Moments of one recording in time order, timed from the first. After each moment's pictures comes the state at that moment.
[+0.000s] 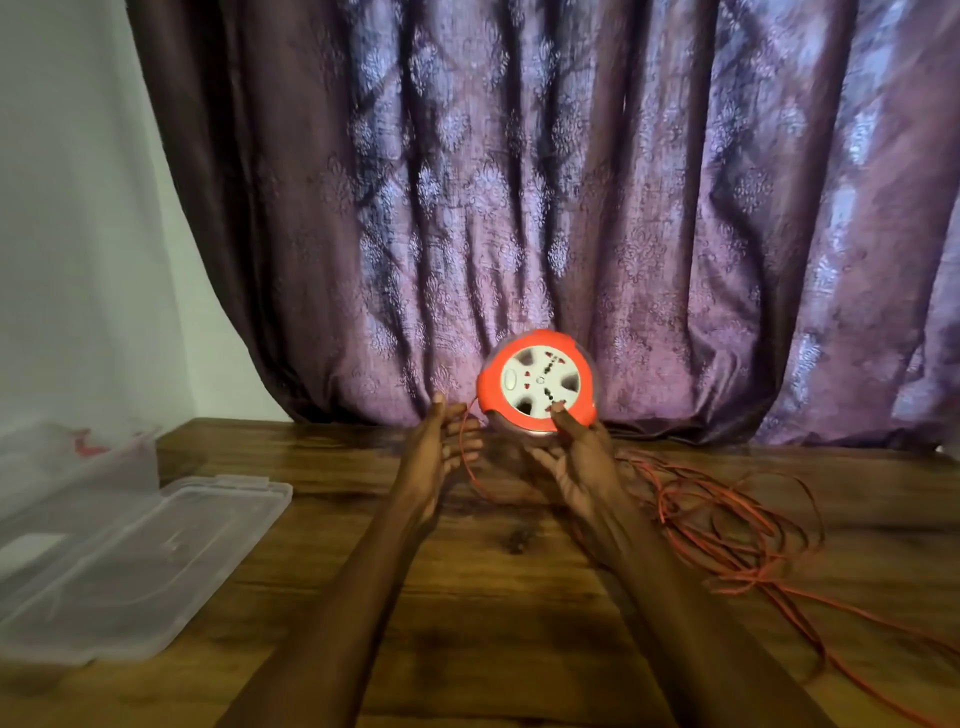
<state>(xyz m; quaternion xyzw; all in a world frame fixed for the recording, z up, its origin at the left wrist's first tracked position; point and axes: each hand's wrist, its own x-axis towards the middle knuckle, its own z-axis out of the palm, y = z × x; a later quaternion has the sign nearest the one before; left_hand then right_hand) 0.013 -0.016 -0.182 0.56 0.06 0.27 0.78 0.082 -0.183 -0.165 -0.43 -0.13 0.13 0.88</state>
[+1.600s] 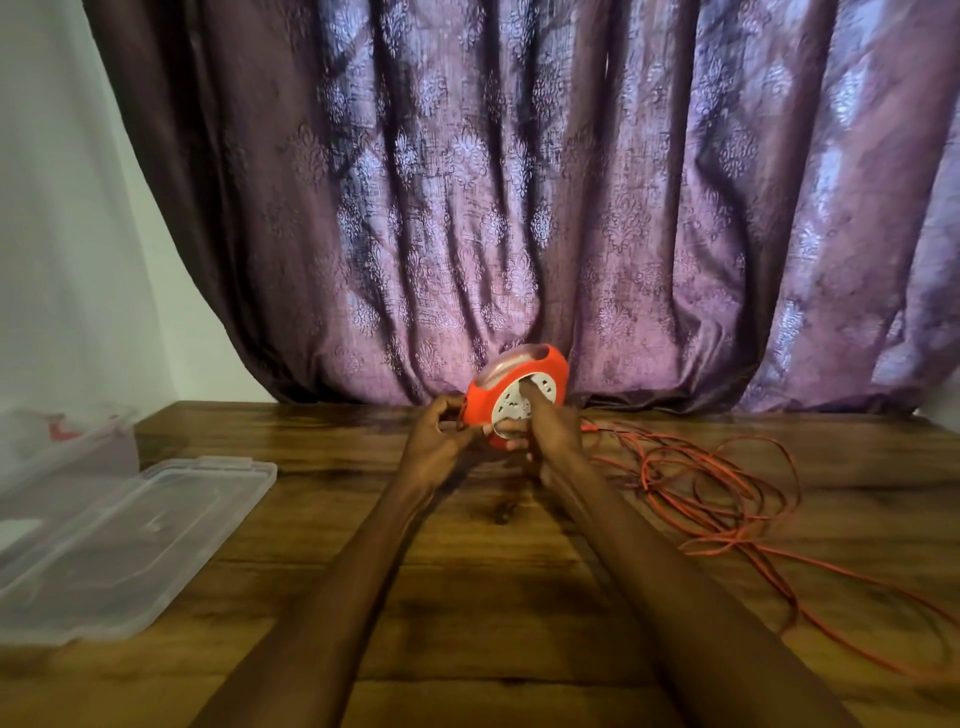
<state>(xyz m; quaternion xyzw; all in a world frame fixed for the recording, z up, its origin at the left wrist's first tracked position) 0.007 -0.047 -0.195 0.67 0.04 0.32 0.66 0.070 -0.167 -0.165 -0.64 -0.05 0.09 0.77</state>
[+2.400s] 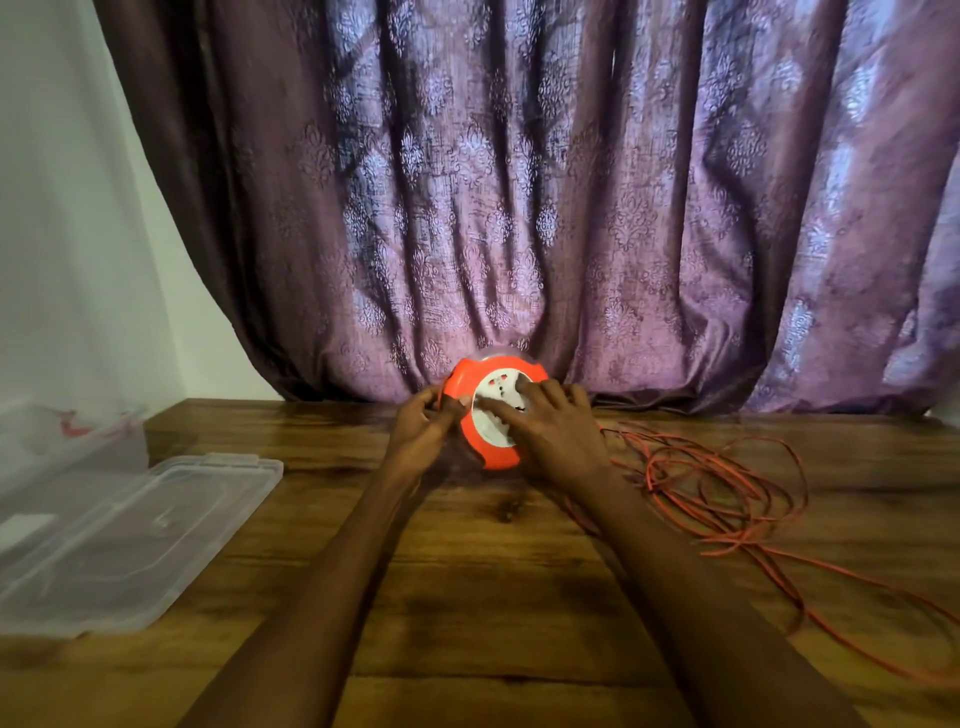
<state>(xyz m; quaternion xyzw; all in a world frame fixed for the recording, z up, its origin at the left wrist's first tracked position) 0.002 -0.023 -0.184 0.67 0.04 0.35 0.65 0.088 -0.196 -0.181 -0.80 -0.41 -0.44 0.00</state>
